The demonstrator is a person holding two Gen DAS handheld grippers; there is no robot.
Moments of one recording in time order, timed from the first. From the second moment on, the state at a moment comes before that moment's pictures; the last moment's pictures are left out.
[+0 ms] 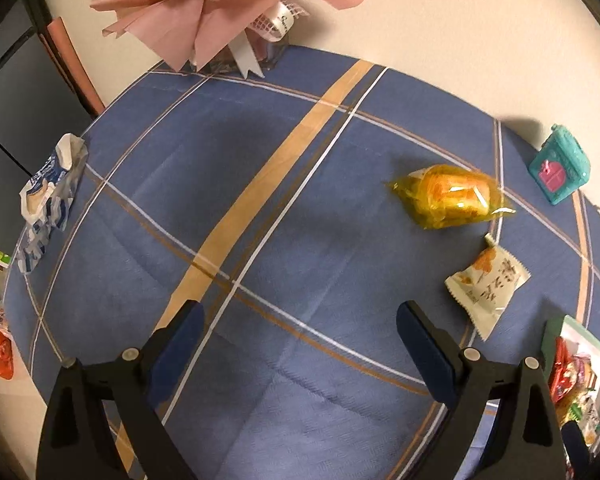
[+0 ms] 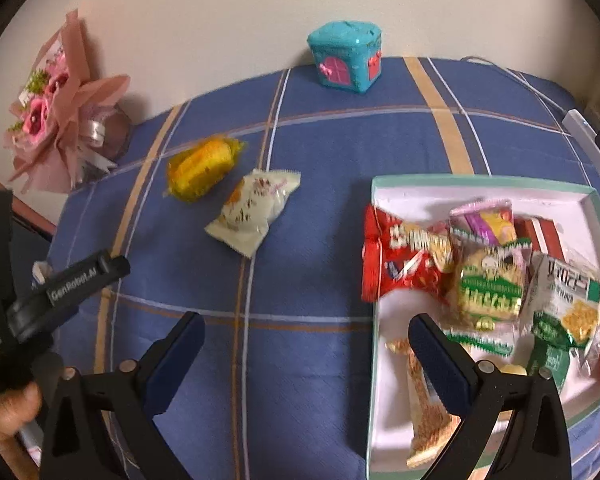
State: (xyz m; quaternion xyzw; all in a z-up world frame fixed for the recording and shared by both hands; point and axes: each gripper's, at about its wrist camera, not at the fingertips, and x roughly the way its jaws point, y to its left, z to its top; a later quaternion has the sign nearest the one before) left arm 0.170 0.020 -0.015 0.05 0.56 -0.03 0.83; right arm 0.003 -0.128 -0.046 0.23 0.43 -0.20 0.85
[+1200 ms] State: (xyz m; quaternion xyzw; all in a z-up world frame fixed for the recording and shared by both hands) left arm 0.265 -0.086 -0.029 0.14 0.54 -0.30 0.77; right arm 0.145 -0.157 -0.093 0.22 0.46 -0.21 0.84
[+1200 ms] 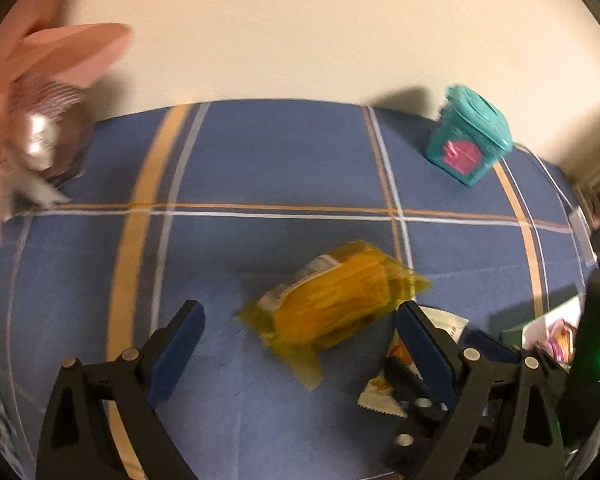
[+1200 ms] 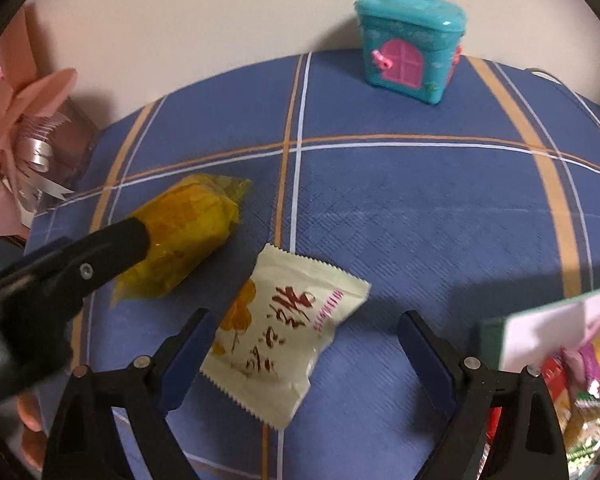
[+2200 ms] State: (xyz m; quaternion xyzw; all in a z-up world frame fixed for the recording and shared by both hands) left arm 0.260 -0.097 -0.045 0.11 0.58 -0.27 0.76; right arm 0.145 -0.160 -0.091 0.16 0.46 -0.25 0.84
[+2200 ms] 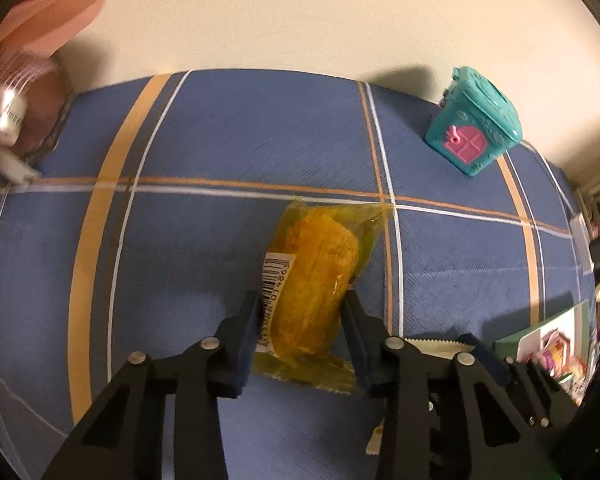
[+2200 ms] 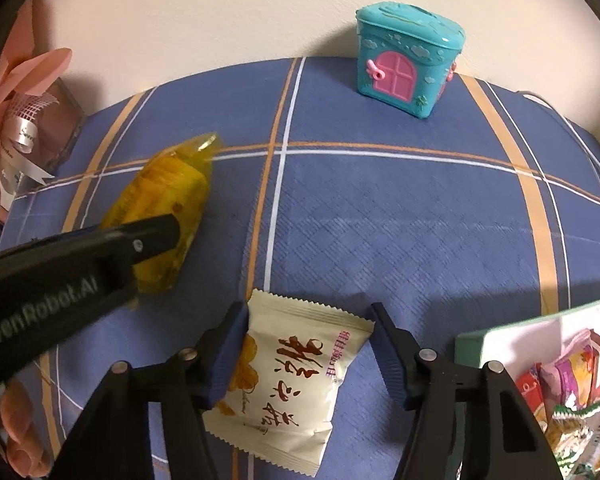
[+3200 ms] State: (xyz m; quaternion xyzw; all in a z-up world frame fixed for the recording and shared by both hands) left arm 0.140 0.011 0.008 -0.08 0.56 -0.14 0.81; right arm 0.037 -0.091 -0.057 0.18 0.44 -0.23 0.85
